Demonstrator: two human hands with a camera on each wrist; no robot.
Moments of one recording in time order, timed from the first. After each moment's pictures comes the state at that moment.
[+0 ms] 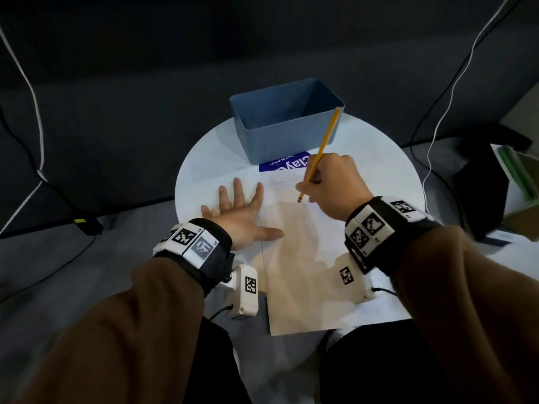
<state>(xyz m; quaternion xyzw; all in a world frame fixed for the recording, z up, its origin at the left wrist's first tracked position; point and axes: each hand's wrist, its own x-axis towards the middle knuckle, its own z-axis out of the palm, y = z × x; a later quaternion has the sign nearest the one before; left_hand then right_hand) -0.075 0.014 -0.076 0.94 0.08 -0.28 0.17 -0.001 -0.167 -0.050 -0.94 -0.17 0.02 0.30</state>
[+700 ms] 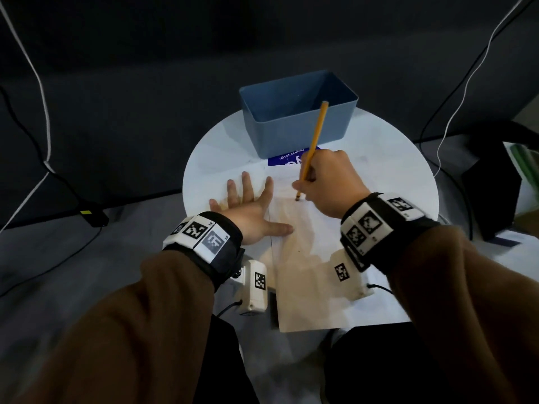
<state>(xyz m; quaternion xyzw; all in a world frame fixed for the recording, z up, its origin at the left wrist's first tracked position) -0.074 0.015 -0.079 0.94 0.07 -0.28 0.17 -0.002 -0.144 -0.055 -0.94 -0.20 0.03 0.26</state>
